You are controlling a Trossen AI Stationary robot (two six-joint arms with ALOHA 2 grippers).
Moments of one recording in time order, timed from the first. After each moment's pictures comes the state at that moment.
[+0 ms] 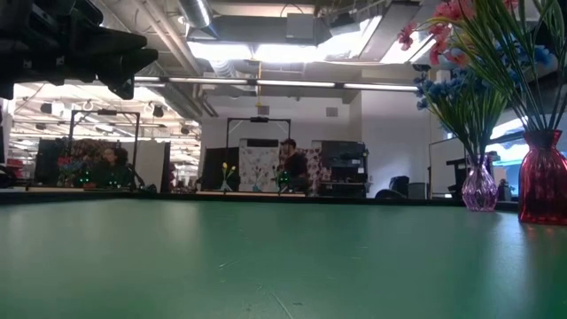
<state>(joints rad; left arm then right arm) 0.00 0.34 0.01 0.44 0.02 -0.10 0.42 0.01 0.33 0.60 0.00 0.23</state>
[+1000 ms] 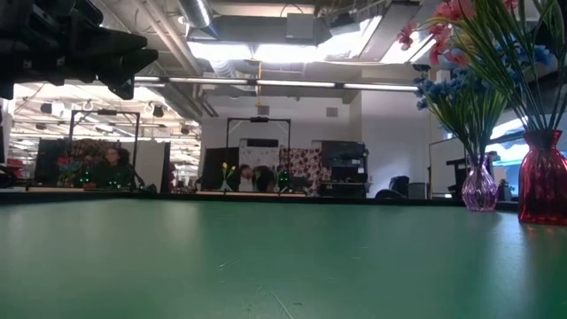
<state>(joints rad) 0.00 0.34 0.01 0.43 0.01 -0.10 0.43 0.00 0.05 1.30 -0.99 0.87</state>
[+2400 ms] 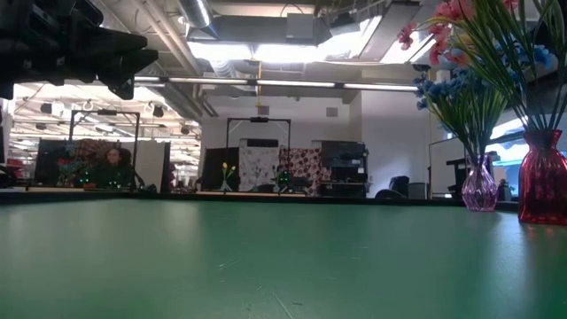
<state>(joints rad) 0.00 0.34 0.01 0.43 0.01 -0.10 0.54 0.00 0.01 0.37 -1.39 0.07</state>
